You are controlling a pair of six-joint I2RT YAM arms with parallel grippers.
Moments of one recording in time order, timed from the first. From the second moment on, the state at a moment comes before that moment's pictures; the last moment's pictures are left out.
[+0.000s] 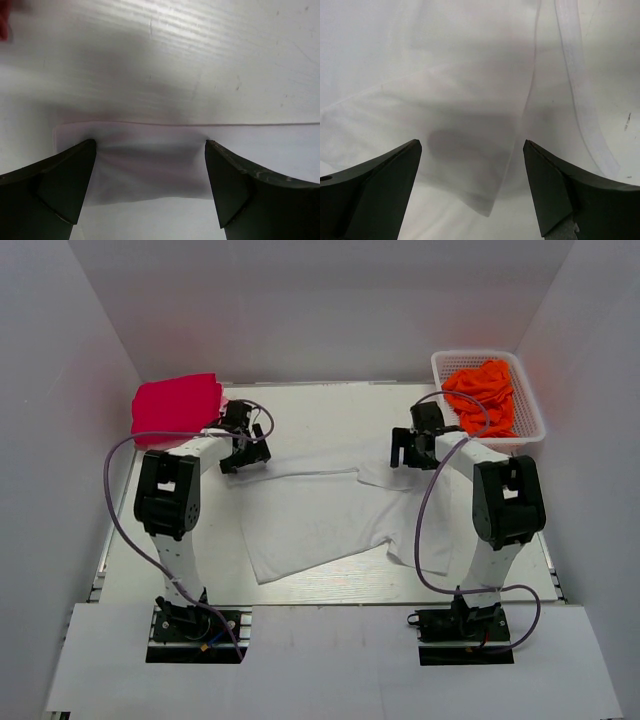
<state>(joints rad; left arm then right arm) -0.21 1.95 1.31 -0.41 -0.13 -0.49 0.24 1.86 1.25 -0.42 0.05 0.23</state>
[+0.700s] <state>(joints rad) -0.19 2.48 2.16 -0.61 -0.18 -0.42 0.25 2.20 1.73 -0.51 0.06 0.11</state>
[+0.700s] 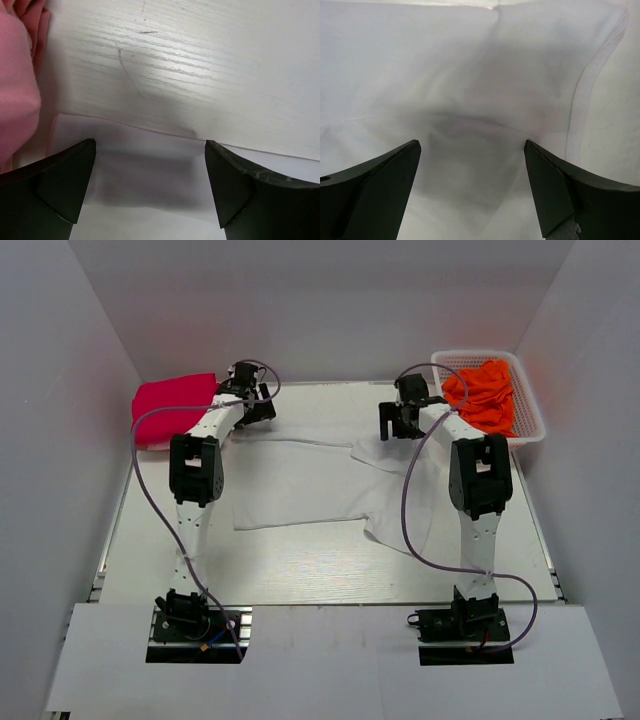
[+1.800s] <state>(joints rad) -0.23 1.25 0.63 -0.64 -0.03 -0.88 0.34 1.10 0.67 -0.83 -0.06 0.52</state>
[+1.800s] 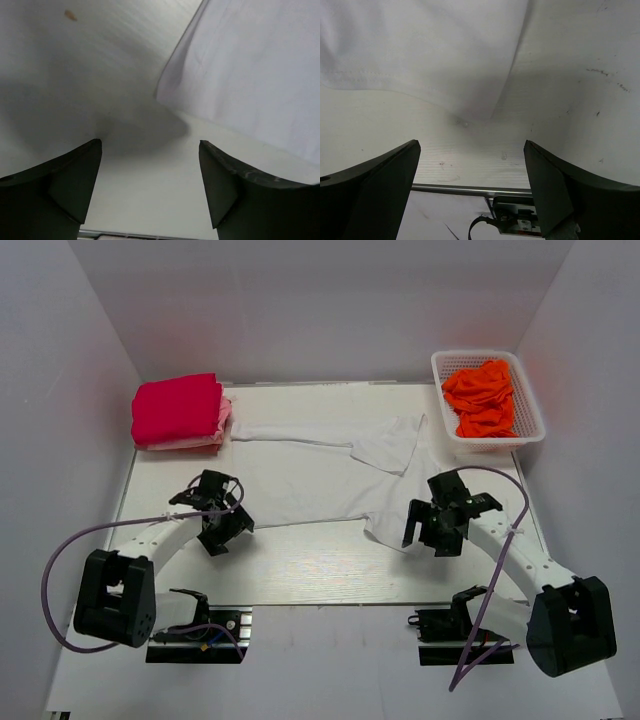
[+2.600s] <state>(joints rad) -0.21 1.43 0.72 -0.53 -0.11 -0.98 0.34 1.15 0.60 -0.75 -0.13 0.58</state>
